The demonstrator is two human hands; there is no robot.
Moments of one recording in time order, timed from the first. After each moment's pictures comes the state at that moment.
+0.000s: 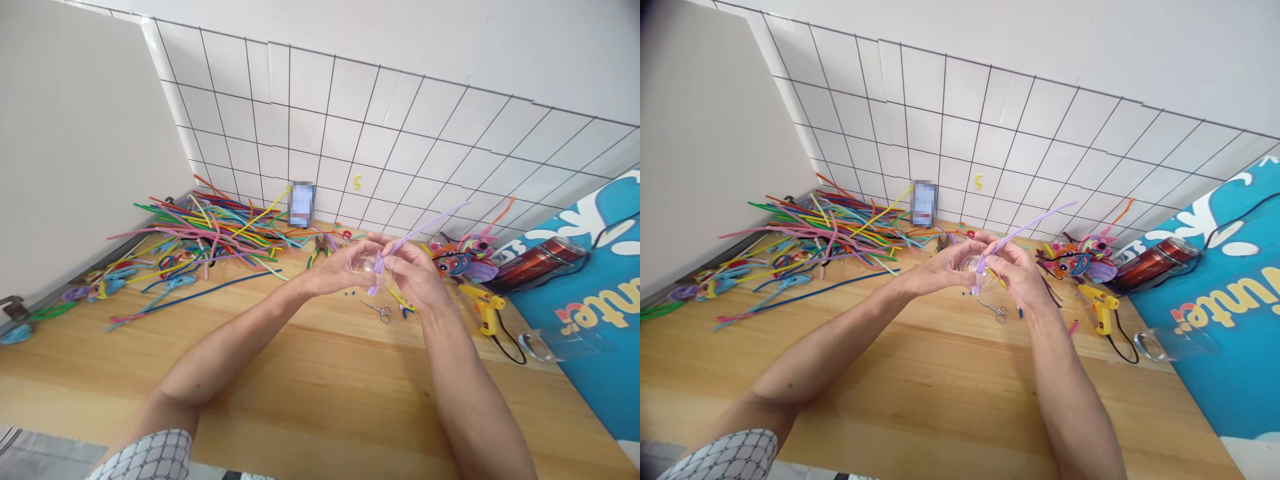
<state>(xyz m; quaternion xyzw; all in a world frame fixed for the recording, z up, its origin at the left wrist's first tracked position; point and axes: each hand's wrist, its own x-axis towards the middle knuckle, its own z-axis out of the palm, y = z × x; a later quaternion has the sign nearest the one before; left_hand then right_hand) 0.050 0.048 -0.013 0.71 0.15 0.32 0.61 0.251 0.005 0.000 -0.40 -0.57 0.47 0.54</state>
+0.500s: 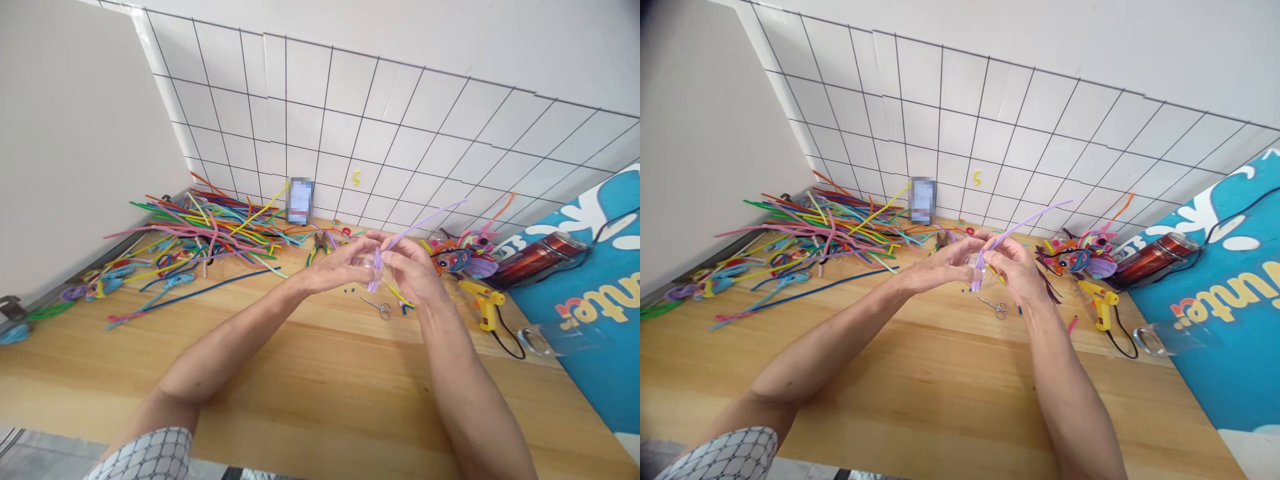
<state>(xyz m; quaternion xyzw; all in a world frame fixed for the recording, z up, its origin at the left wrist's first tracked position) 0.050 0.048 -0.016 0.68 0.14 0.31 0.65 0.251 0.009 -0.005 -0.41 -0.56 0.47 0.54</state>
